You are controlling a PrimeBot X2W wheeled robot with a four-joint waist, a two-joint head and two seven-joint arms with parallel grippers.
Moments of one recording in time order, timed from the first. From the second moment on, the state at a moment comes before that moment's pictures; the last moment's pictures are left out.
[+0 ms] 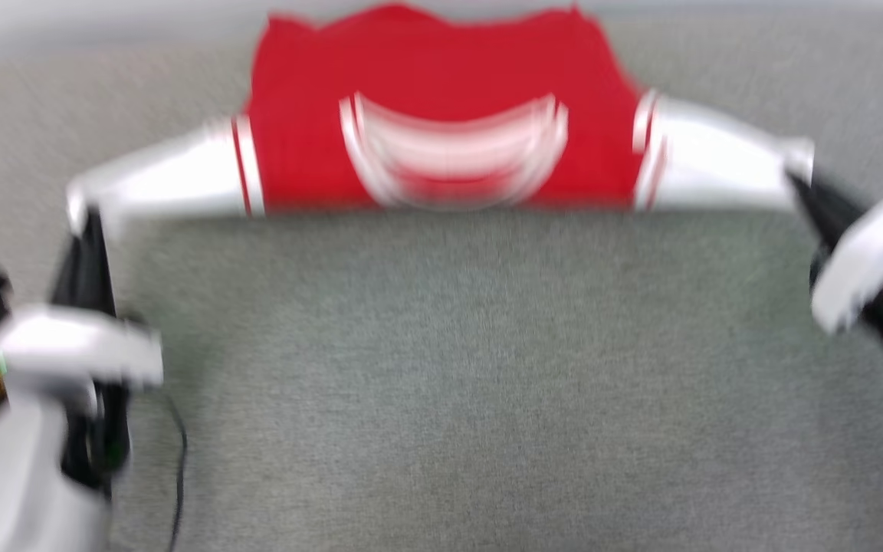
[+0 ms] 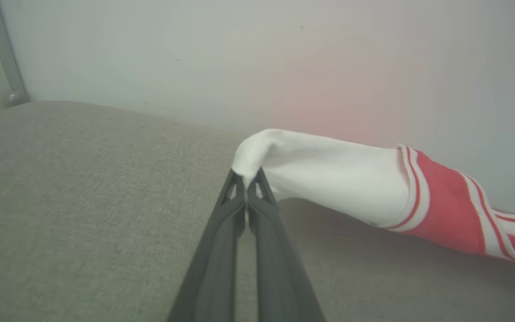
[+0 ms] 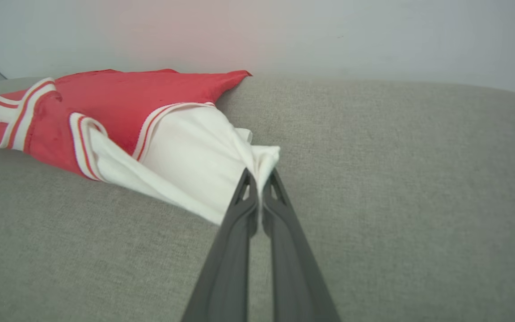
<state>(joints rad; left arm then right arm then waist) -0.40 0.41 -0.12 0.34 -0.75 0.02 -0.24 -0.66 -0.50 0.36 0.49 0.70 0.13 0.14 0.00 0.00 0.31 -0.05</state>
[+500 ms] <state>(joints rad) 0.13 0.42 -0.14 0.10 -0.78 0.17 -0.10 -0.01 -0.36 0.03 0.26 0.60 0.13 0.30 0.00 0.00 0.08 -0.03</state>
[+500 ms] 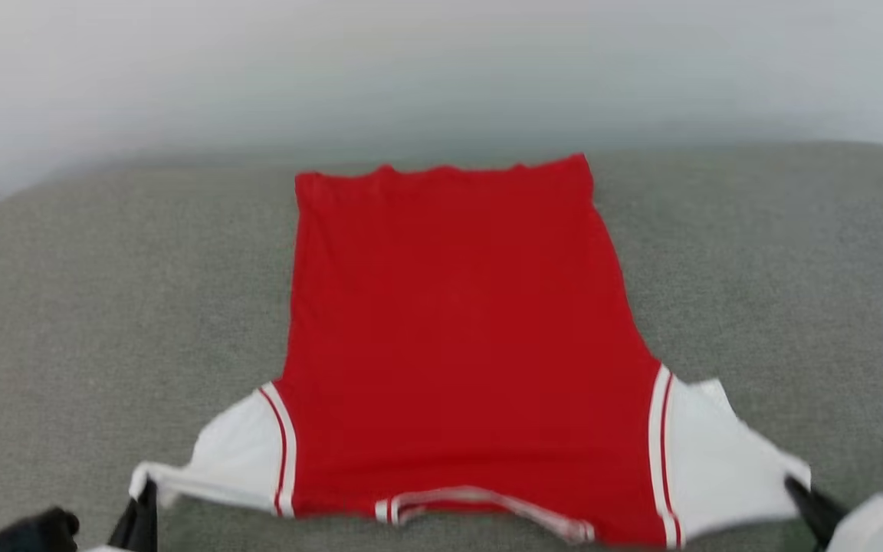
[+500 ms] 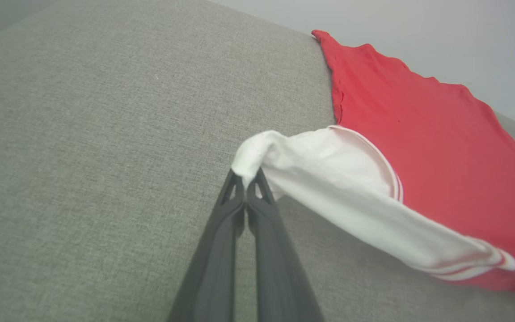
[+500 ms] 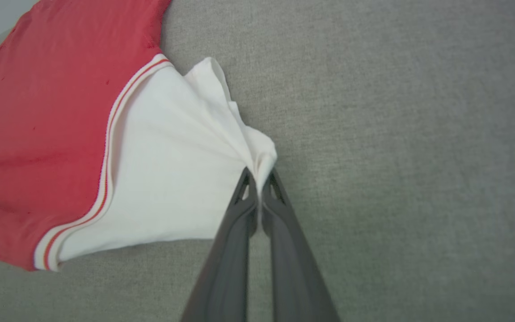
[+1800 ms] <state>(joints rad) 0.07 0.39 -0.31 -0.11 -0.66 0.20 -0.06 -0.75 -0.31 -0.19 0.49 0.37 0.13 0.70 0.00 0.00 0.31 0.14</state>
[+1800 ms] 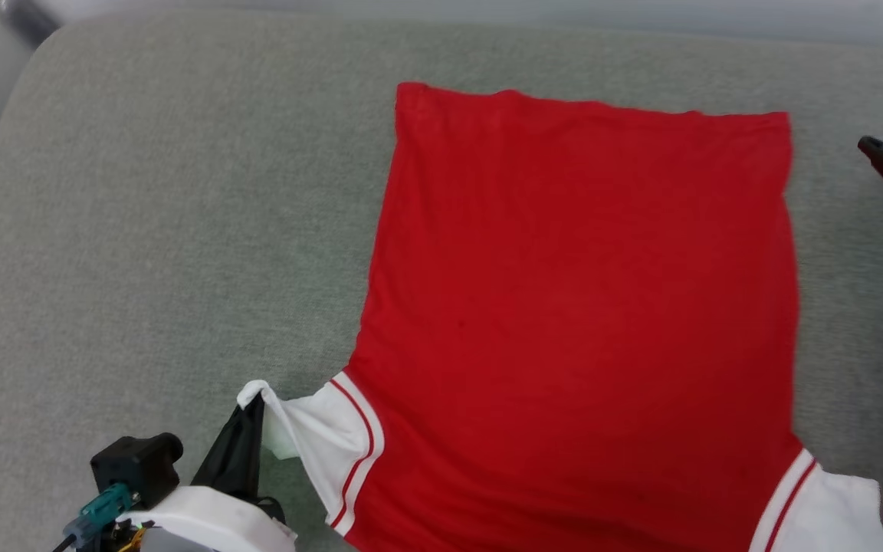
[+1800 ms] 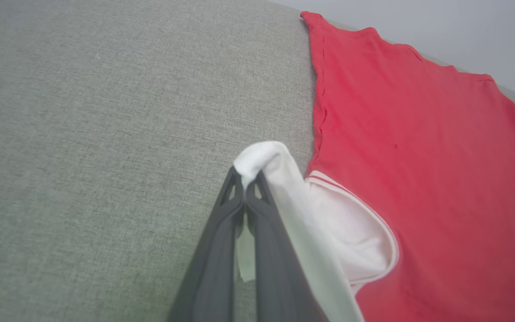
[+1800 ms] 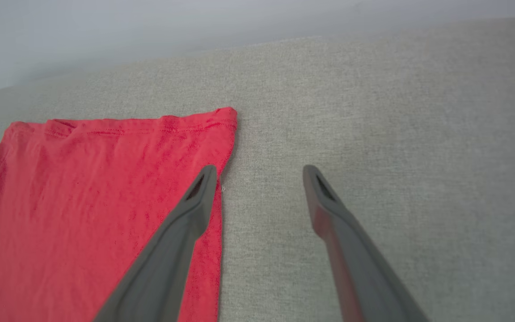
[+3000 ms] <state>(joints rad) -0.06 0.32 -0.41 -0.15 -0.61 0.17 -0.11 -1.00 -0.31 -0.27 0.56 0.16 0.13 1.15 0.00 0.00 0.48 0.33</state>
